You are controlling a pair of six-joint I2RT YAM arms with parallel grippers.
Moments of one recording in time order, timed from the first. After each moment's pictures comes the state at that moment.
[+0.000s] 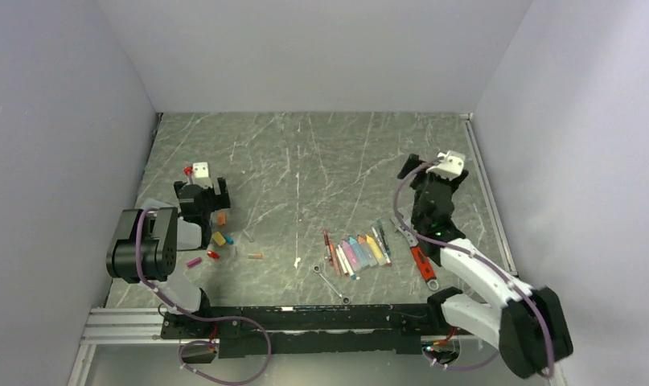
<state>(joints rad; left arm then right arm) 0.05 1.63 0.39 0.91 -0.09 0.00 0.39 0.98 0.50 0.60 0.65 0.11</state>
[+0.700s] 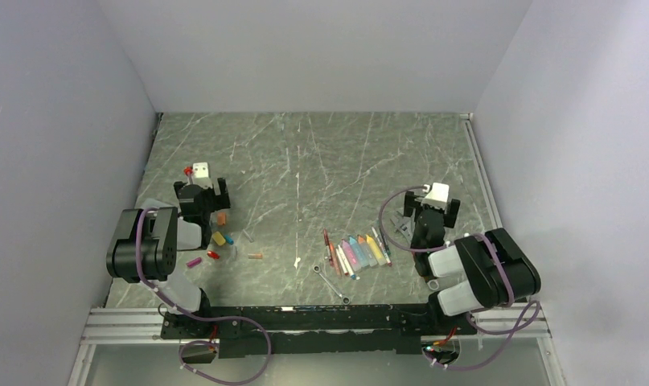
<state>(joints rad) 0.05 1.63 0.39 0.90 -0.09 0.00 0.26 1.44 0.13 1.17 0.63 -0.06</state>
